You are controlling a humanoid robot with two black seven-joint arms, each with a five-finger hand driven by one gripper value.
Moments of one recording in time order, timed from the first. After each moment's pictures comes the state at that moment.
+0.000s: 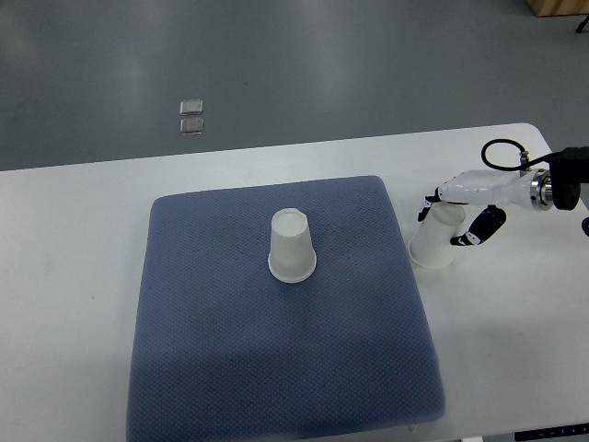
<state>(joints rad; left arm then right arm) -0.04 0.00 -0.06 -0.17 0.12 0.09 0.15 1.12 -0.74 -0.12 1.11 -1.47 0.07 0.38</state>
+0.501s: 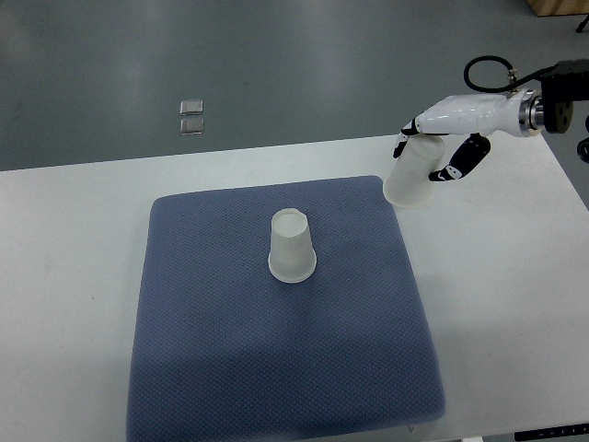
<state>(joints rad) -0.04 0.00 -0.06 -0.17 0.12 0.09 0.15 1.39 -0.73 -0.11 1.17 -1.45 0.19 0.38</state>
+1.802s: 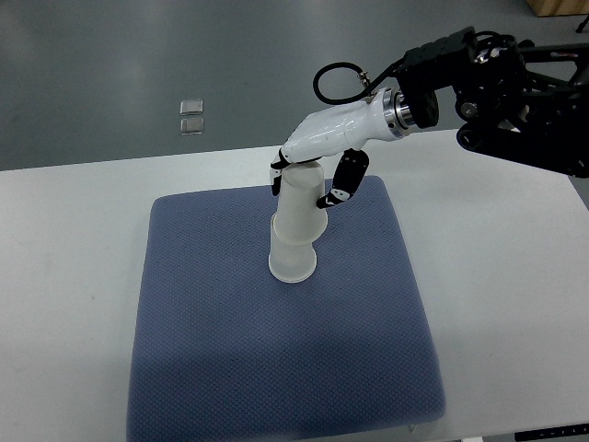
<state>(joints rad) -0.04 0.00 -0.06 -0.17 0.12 0.09 0.15 1.55 -0.44 -0.11 1.22 -1.43 0.32 0.38</state>
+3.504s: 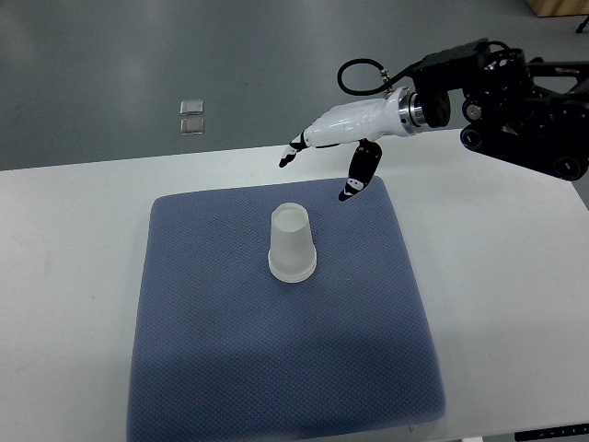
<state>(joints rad) -0.04 0.00 -0.06 -0.17 0.12 0.09 0.15 1.41 -0.41 -0.08 0.99 -1.32 0.28 0.36</state>
